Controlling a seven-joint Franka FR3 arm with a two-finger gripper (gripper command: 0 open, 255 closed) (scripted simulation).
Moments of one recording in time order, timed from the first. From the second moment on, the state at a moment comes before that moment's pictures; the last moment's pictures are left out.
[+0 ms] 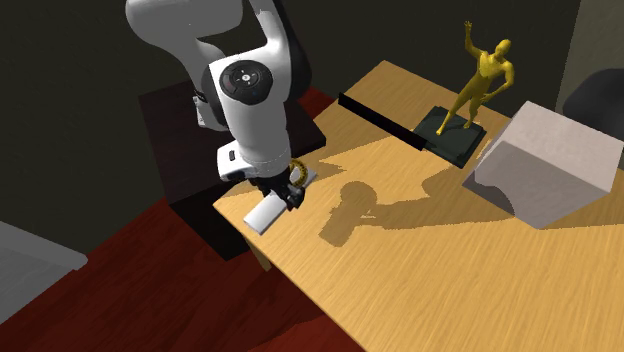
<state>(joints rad) -0.12 -0.01 0.14 -2.65 0.04 2.64 1.01</state>
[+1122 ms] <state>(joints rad) -0.12 -0.23 0.14 -2.59 0.07 2.36 0.99</state>
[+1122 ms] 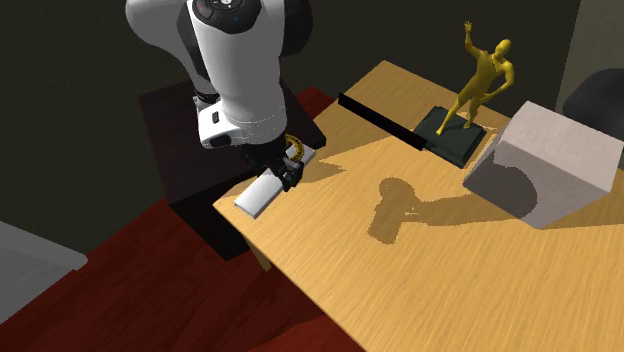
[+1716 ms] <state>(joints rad) -0.11 -0.31 0.13 -2.53 0.08 2.23 0.99</state>
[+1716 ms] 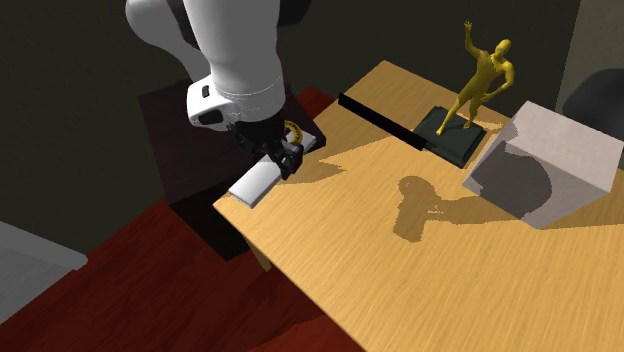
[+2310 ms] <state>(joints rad) -0.12 -0.38 0.12 -2.46 0.07 2.09 0.98</state>
